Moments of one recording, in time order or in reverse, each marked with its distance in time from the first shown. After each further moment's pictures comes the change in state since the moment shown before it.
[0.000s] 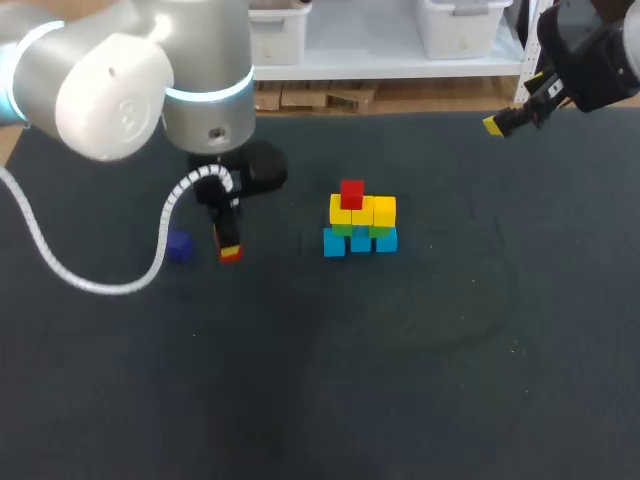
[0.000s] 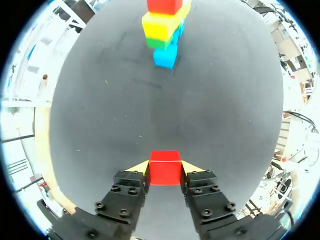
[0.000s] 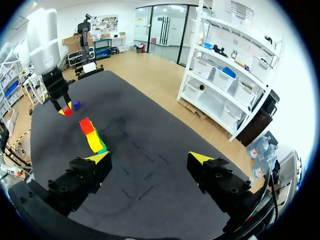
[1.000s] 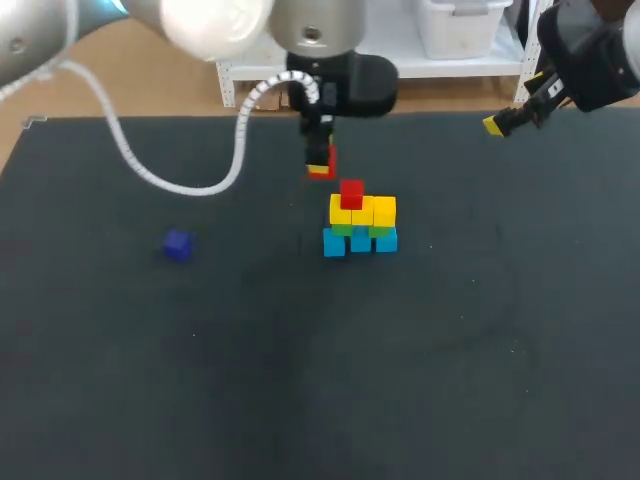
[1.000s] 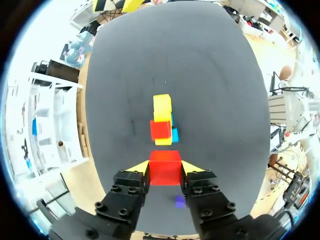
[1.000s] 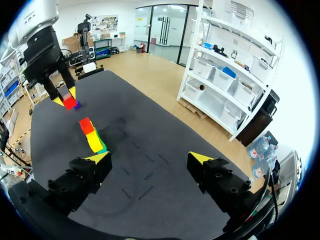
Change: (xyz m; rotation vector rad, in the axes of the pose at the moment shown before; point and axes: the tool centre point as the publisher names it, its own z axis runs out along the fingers) left arm -0.136 0.010 -0.104 -0.118 -0.056 0.434; right arm 0.000 0.000 0.000 0.000 0.000 0.000
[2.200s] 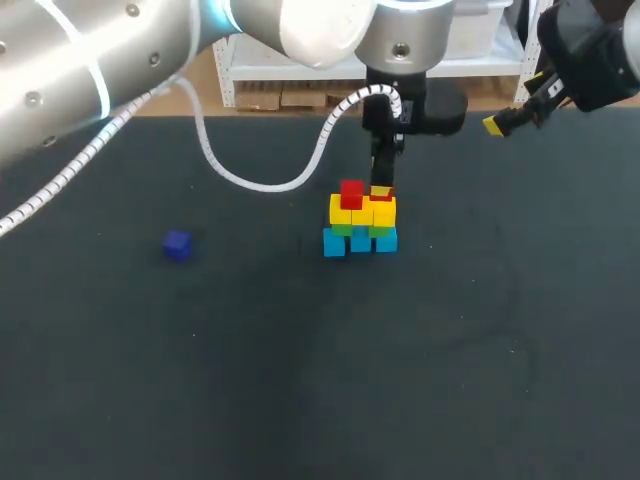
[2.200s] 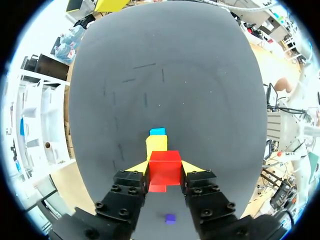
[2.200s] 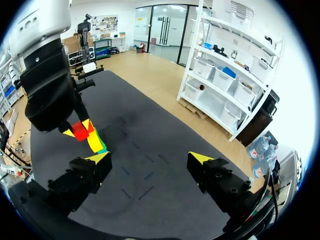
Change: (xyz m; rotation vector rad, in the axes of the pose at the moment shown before) left arm -0.071 0.000 0.036 0.116 0.020 -0.057; right arm 0.000 0.000 0.000 0.000 0.000 0.000
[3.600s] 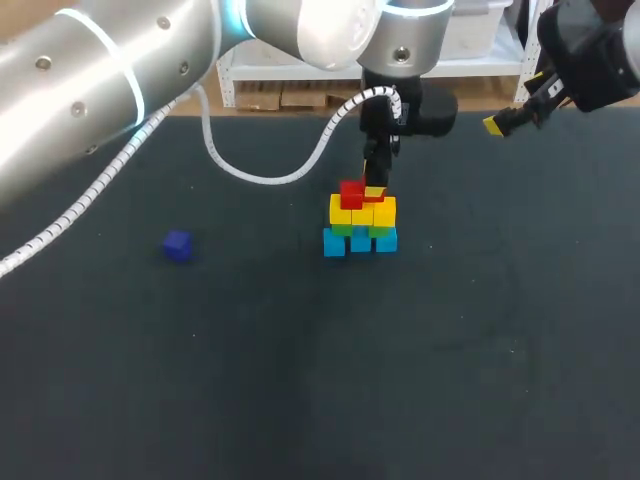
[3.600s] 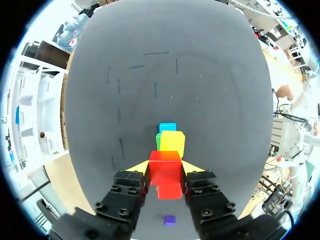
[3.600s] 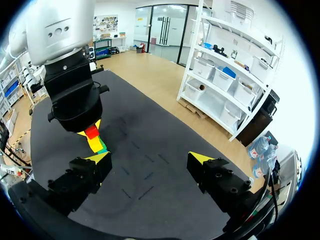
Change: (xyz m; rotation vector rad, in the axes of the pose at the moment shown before) left arm 0.008 0.020 0.025 0.038 0.033 -0.070; right arm 0.000 0.000 0.000 0.000 0.000 0.000
